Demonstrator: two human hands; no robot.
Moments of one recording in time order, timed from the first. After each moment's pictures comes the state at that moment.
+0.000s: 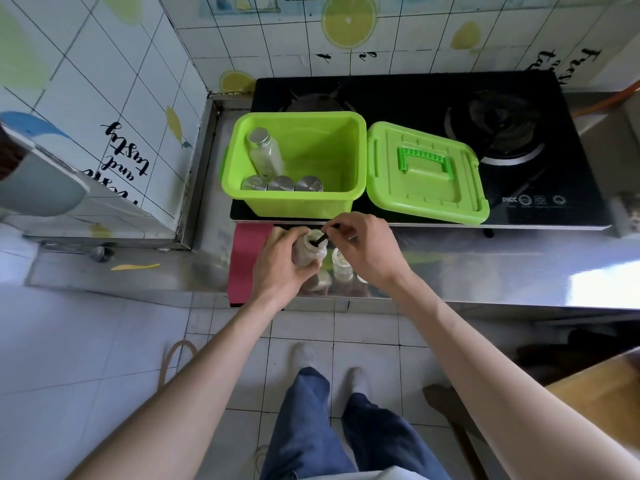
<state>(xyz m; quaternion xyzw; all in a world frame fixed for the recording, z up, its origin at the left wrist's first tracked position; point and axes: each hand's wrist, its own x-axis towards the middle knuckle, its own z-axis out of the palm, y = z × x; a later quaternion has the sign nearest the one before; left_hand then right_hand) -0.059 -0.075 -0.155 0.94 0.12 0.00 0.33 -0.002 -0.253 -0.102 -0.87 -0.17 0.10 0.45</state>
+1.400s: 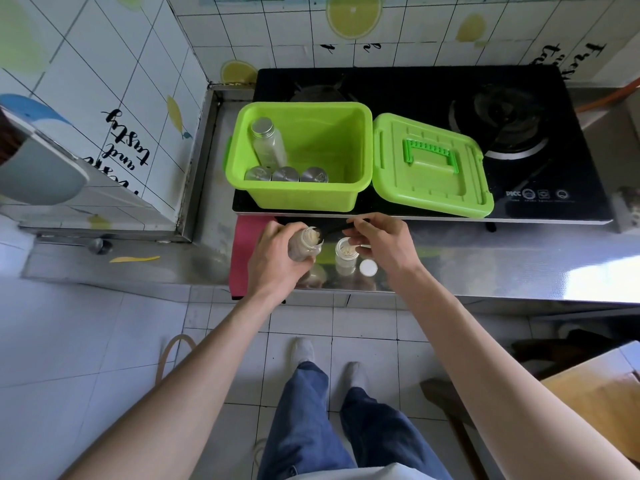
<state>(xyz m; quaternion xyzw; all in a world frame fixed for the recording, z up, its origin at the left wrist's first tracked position) -0.068 -0.065 -0.155 0.94 0.14 0.01 0.31 -0.006 -0.261 -0.116 -0.68 0.12 0.22 0.69</state>
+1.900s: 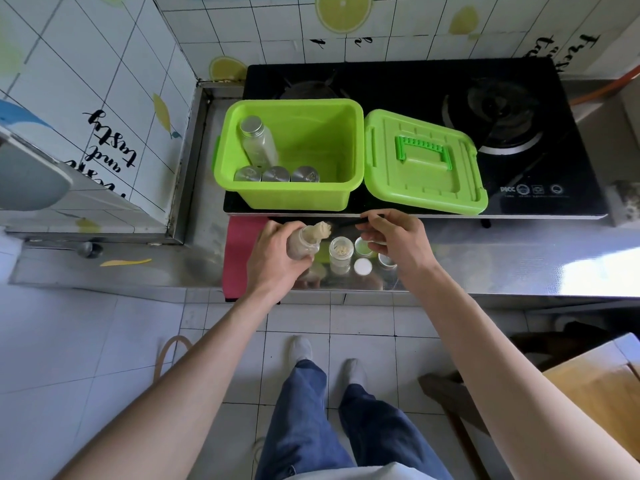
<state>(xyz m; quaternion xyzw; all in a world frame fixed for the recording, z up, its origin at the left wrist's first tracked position) -0.058 -0.072 -0.162 0.94 0.14 -0.01 0.31 0.002 -0.289 -0.114 -0.67 0.14 0.21 0.70</state>
